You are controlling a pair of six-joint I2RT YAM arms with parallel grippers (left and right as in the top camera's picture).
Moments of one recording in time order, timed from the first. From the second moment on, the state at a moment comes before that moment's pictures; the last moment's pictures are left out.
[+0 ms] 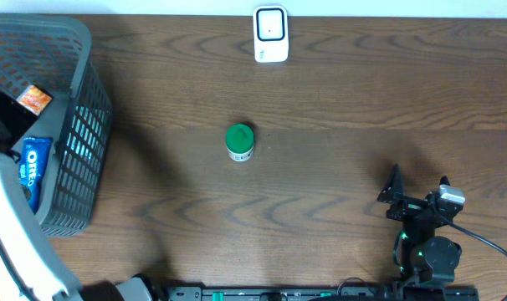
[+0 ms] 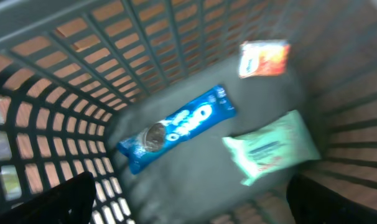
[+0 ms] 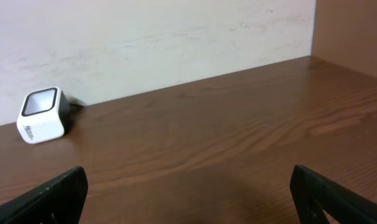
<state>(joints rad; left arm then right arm) 0.56 1.45 1.60 -1.12 -0.29 -0.34 -0.07 0.02 0.01 -0.06 0.12 0.19</state>
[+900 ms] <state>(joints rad) 0.63 1.94 1.51 -0.99 -0.28 0.24 -0.07 0.02 0.01 -0.06 0.12 0.19</state>
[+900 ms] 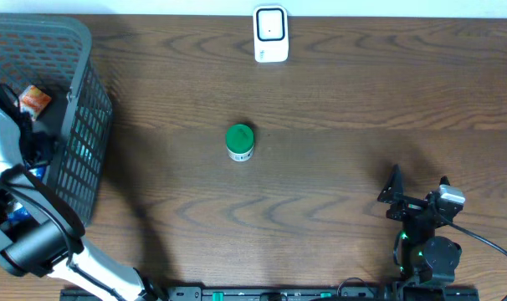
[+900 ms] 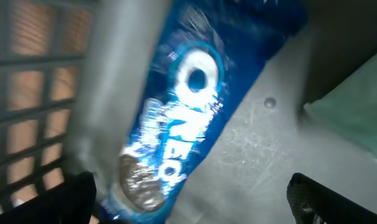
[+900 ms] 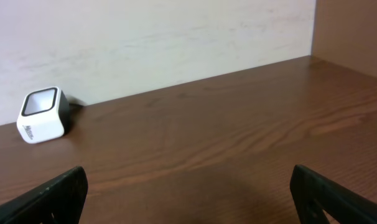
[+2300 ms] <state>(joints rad) 0.68 1.98 1.38 -0.76 -0.33 0.33 -0.07 0.02 0.01 -0.06 0.12 0.19</state>
